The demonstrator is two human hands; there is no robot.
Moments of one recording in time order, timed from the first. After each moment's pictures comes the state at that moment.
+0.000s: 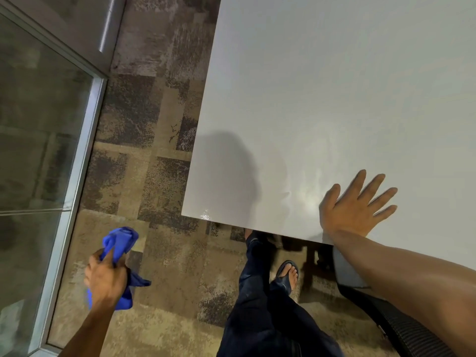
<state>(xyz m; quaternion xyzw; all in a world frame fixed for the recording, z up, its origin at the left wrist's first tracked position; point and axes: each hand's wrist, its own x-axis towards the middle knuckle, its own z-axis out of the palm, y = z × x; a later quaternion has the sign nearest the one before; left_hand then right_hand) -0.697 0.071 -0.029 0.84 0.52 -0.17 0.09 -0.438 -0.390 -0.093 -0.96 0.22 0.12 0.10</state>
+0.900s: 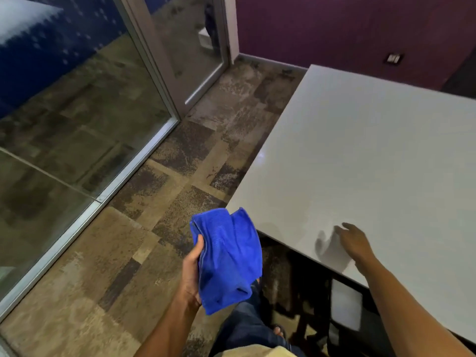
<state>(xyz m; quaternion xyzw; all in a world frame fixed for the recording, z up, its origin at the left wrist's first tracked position) -0.699 -0.129 0.113 0.24 0.42 0.06 0.87 -0.439 -0.399 0.008 -0.87 0.08 0.28 0.39</state>
